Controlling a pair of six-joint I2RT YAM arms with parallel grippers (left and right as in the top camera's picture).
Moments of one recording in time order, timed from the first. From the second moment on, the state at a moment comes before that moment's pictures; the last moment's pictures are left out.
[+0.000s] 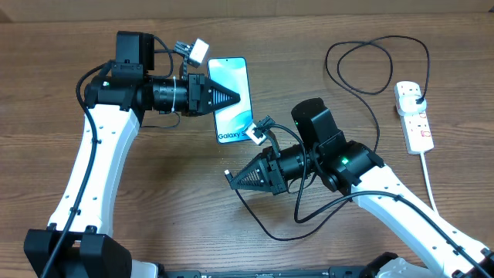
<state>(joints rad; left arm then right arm) -0.10 1.61 1.47 -0.87 1.21 -0.23 0.58 1.37 0.96 -0.33 -1.15 0.31</state>
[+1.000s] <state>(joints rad) -0.08 1.61 1.47 -0.84 1.45 -0.21 0.52 1.36 0.96 -0.01 -1.26 0.46</state>
